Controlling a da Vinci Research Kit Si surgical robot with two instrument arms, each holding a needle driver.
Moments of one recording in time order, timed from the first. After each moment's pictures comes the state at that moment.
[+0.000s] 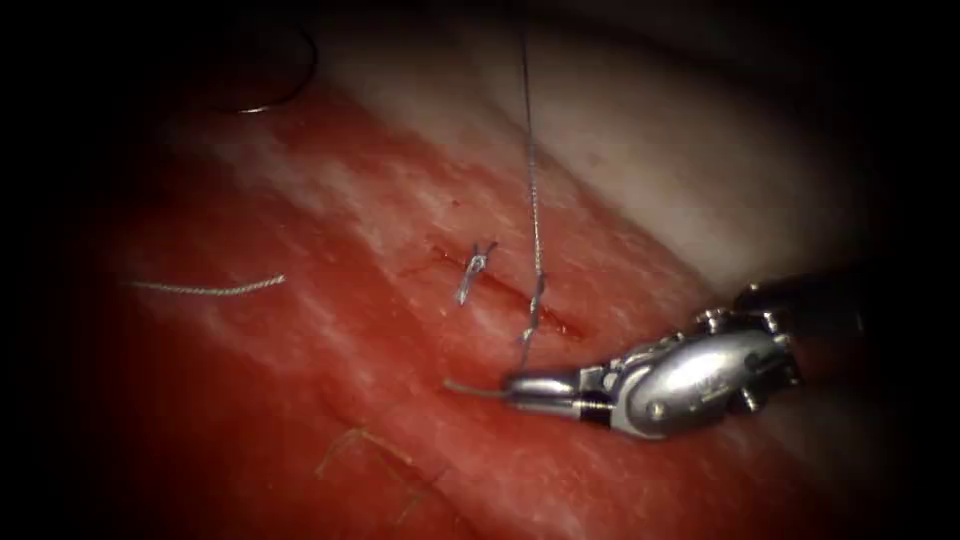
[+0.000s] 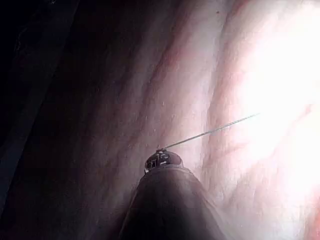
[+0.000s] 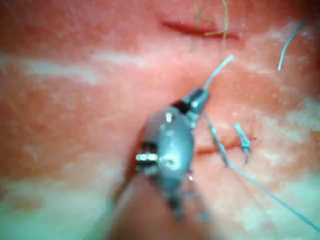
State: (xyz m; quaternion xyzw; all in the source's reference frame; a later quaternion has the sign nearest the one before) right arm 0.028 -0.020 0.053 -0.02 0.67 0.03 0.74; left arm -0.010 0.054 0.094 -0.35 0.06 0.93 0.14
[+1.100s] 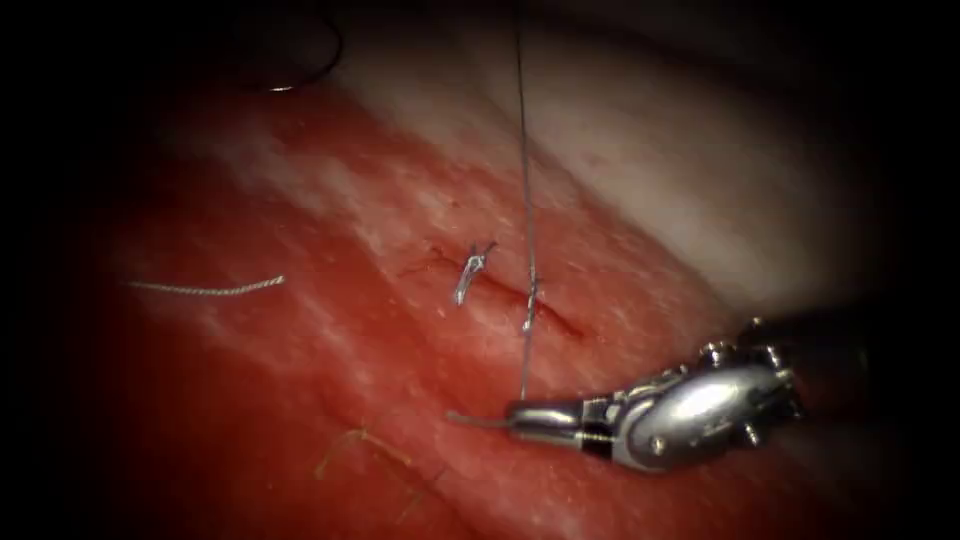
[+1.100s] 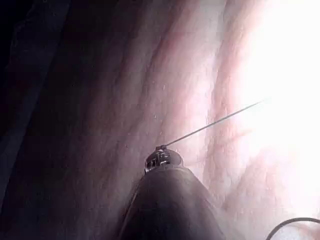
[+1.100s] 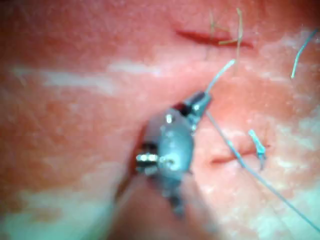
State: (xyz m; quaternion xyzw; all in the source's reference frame) right arm 0.027 -0.024 0.053 -0.01 0.66 0.02 0.75; left arm -0.008 0.054 0.099 -0.35 0.08 0.93 0.13
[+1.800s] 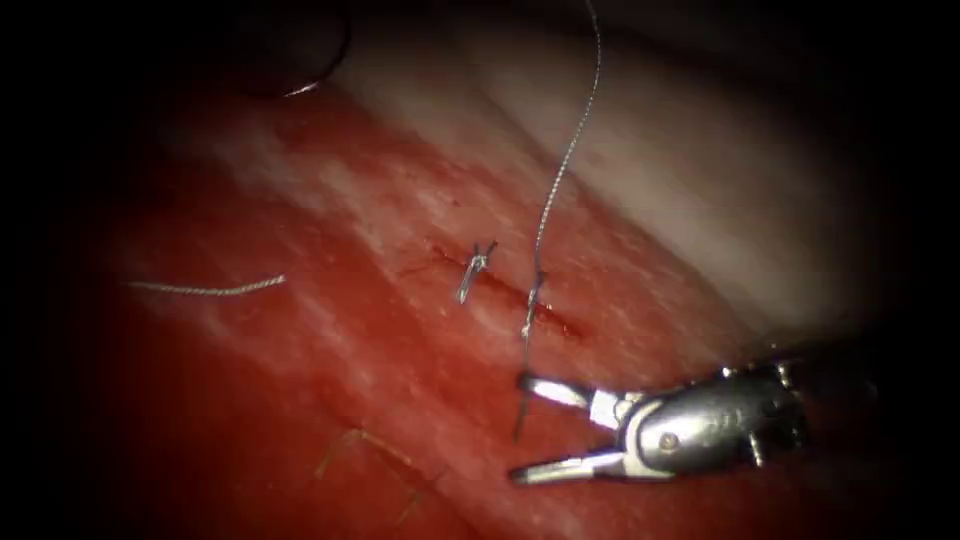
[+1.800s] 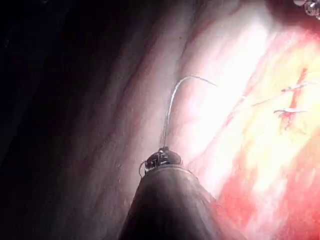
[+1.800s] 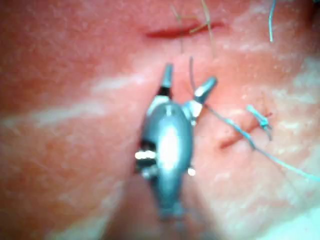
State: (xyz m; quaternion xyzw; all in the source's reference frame) right arm 0.027 -0.021 0.052 0.05 0.65 0.19 0.73; left arm -0.003 0.041 0.078 -0.36 -0.01 0.92 0.13
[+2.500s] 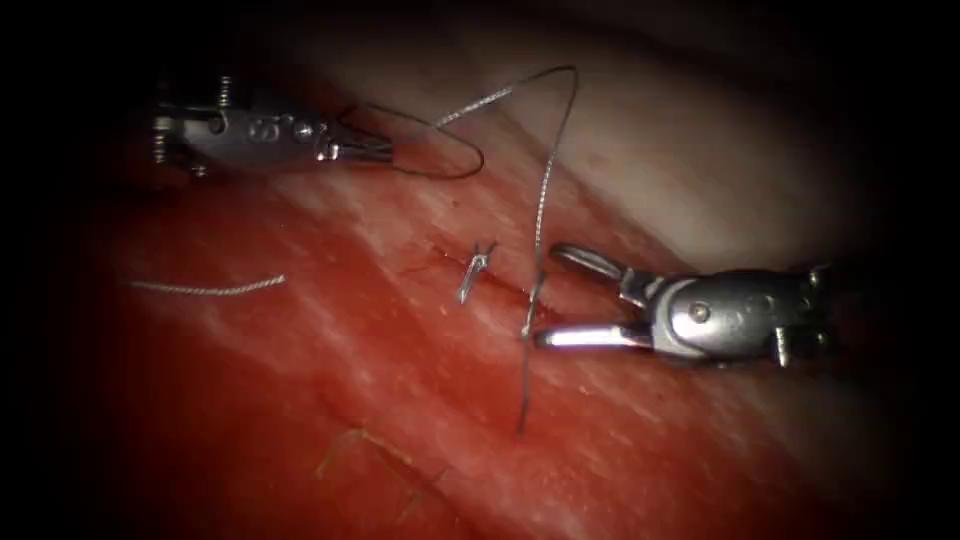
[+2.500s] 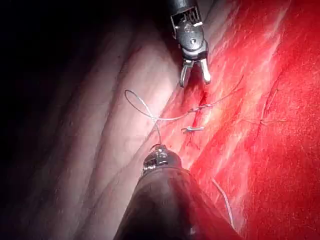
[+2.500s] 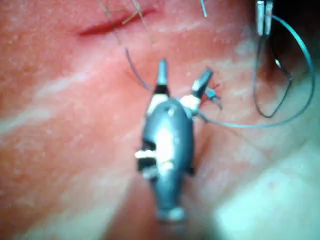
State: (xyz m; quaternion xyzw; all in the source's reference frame) right arm 0.027 -0.011 0.054 0.04 0.63 0.27 0.72; left arm -0.003 0.023 0.071 -0.38 -0.01 0.92 0.08
